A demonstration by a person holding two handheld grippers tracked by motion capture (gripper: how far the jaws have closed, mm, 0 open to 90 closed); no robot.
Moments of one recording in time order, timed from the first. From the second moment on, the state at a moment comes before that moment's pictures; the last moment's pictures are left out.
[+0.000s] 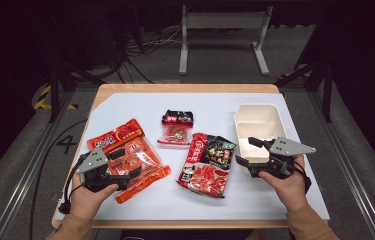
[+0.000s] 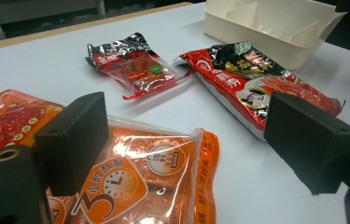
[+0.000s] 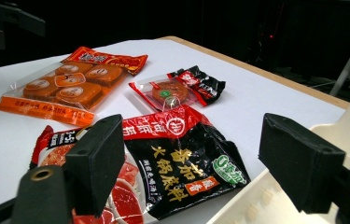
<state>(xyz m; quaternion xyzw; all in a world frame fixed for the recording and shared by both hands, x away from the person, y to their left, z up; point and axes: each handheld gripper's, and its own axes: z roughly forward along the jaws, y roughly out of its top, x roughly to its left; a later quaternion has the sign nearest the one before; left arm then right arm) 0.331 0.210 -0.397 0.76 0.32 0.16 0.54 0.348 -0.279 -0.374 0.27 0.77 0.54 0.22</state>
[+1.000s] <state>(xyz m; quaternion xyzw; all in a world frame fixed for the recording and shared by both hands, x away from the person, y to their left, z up) 0.384 0.140 -0.374 0.78 0.30 0.12 0.53 0.343 -0.287 -0.369 0.25 0.77 0.54 0.23</state>
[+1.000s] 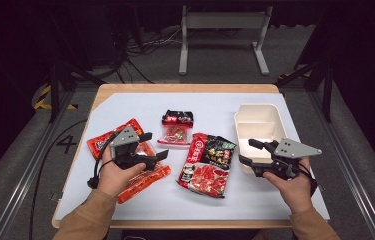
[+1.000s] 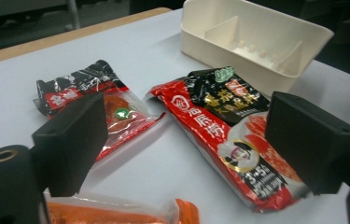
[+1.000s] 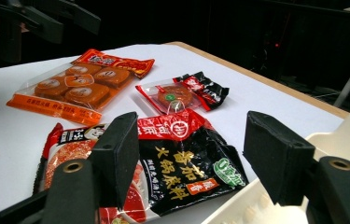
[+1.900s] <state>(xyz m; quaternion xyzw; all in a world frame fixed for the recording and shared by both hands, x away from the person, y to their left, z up) 0.436 0.091 -0.383 0.78 0.30 0.05 0.55 0.334 -0.296 -0.369 0.26 0.77 0.53 0.23</state>
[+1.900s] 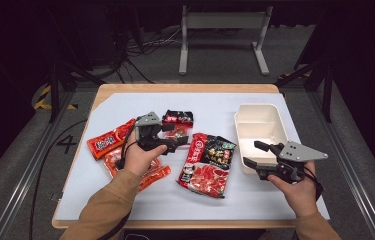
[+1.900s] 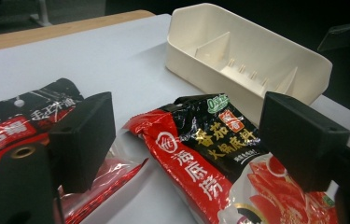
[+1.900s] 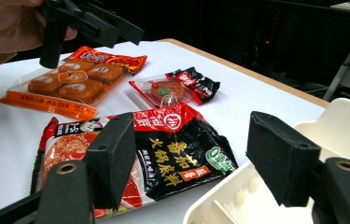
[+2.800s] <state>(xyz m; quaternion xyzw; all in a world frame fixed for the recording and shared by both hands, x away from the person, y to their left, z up) 0.473 0.038 -0.422 0.80 0.34 0.05 0.49 0.335 -0.294 -0.372 0.26 0.77 0.53 0.23</state>
